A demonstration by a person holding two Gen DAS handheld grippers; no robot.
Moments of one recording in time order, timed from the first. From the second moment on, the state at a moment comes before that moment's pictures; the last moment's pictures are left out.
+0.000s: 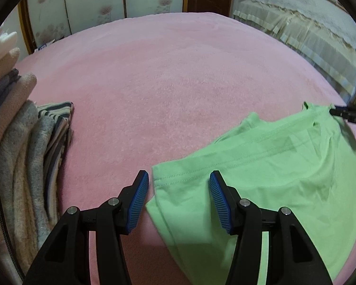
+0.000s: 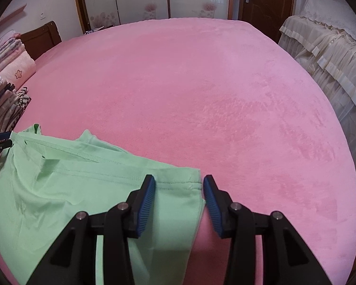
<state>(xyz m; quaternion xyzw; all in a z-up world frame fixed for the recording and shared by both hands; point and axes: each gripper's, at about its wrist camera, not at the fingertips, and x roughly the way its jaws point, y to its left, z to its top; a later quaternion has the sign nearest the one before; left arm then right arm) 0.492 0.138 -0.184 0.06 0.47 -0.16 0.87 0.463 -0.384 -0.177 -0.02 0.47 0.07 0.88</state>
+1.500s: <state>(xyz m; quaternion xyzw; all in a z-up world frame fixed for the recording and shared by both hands) 0.508 0.108 -0.202 0.08 0.46 -0.07 0.88 0.461 -0.376 -0.183 -0.03 0.44 0.01 0.90</state>
